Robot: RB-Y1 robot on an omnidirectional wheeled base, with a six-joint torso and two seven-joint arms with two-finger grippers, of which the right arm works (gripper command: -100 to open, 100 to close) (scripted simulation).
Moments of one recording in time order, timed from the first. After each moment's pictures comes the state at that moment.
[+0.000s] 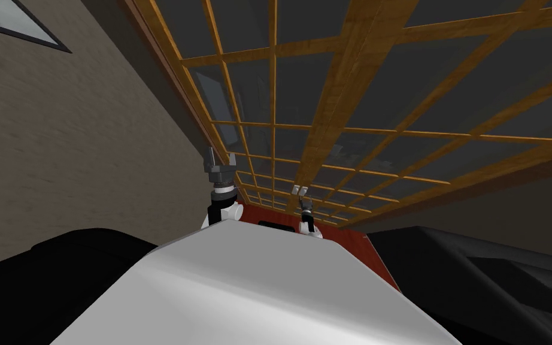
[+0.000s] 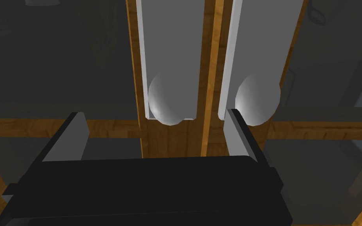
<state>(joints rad) -0.17 0.02 -0.29 -0.53 0.15 -0.82 1.55</state>
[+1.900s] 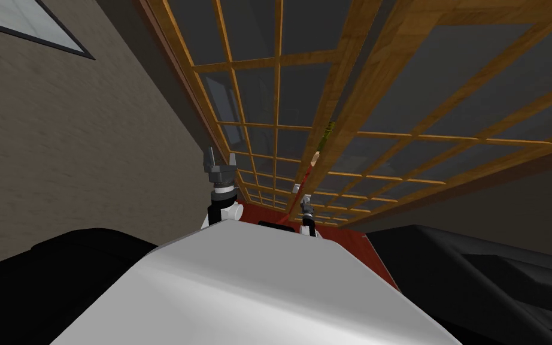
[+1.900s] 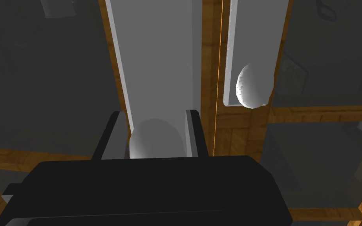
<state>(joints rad) -0.12 0.02 -0.29 -0.54 0.13 -0.83 1.50</state>
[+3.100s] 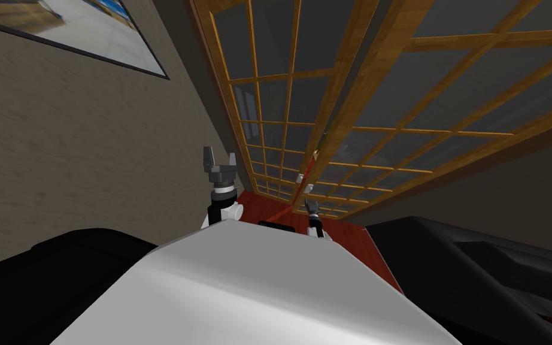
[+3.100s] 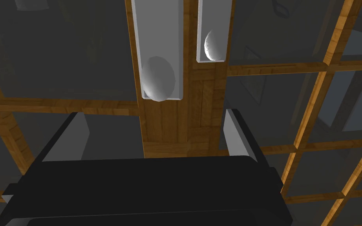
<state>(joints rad) -0.15 -0.11 -0.24 -0.47 0.16 -0.88 1.40</state>
